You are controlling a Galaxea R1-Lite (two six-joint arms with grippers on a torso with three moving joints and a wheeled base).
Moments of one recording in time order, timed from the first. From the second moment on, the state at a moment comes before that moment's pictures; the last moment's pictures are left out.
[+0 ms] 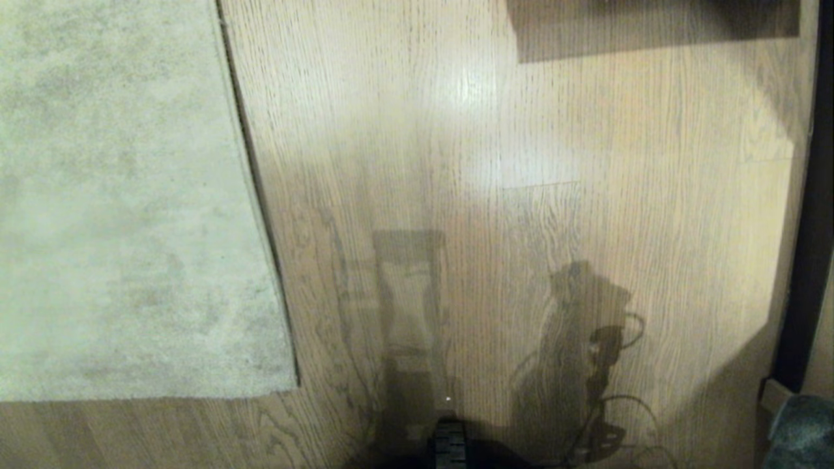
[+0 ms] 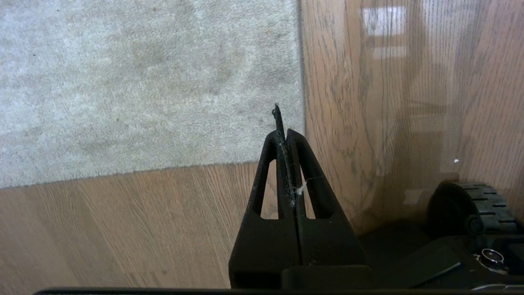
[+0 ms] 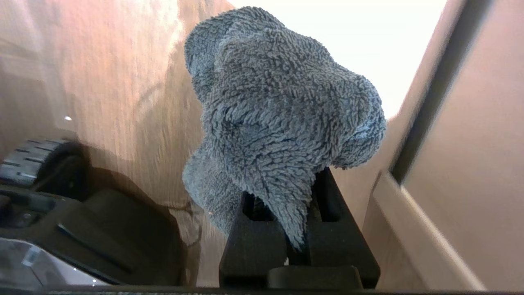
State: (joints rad) left arm 0.00 0.00 0.00 0.00 0.00 0.04; right arm 0.00 0.04 -0.13 0.12 0.03 -0.26
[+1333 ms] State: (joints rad) left arm 0.00 0.00 0.00 0.00 0.00 0.04; right arm 0.06 1.25 -0.38 -0.90 0.11 -0.26
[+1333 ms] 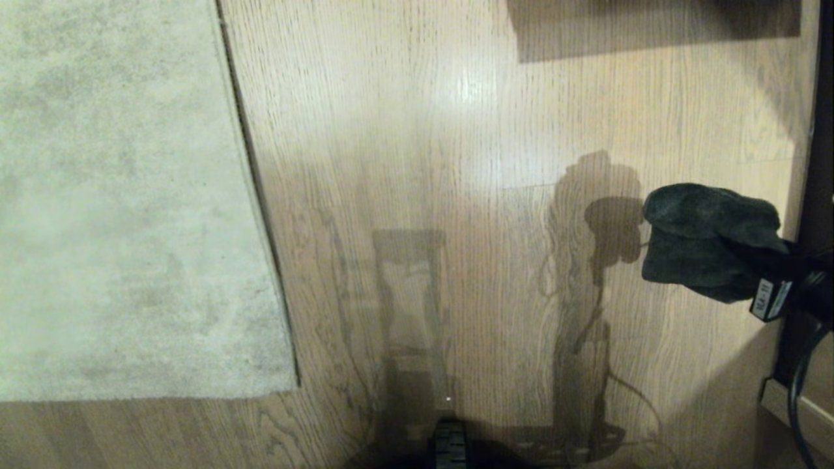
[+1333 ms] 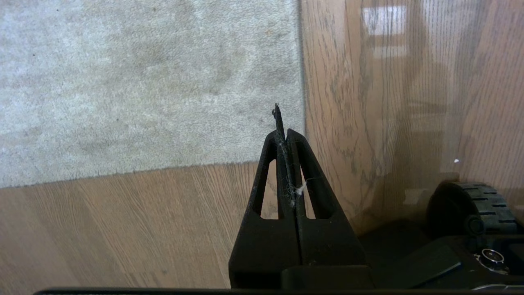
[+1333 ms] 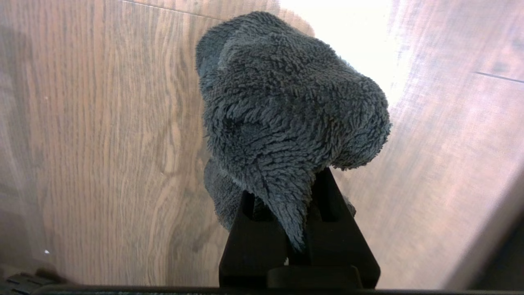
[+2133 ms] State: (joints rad) left arm 0.00 0.00 0.00 0.00 0.00 0.04; right arm 0.09 1.53 -0.35 -1.21 0.11 -0.10
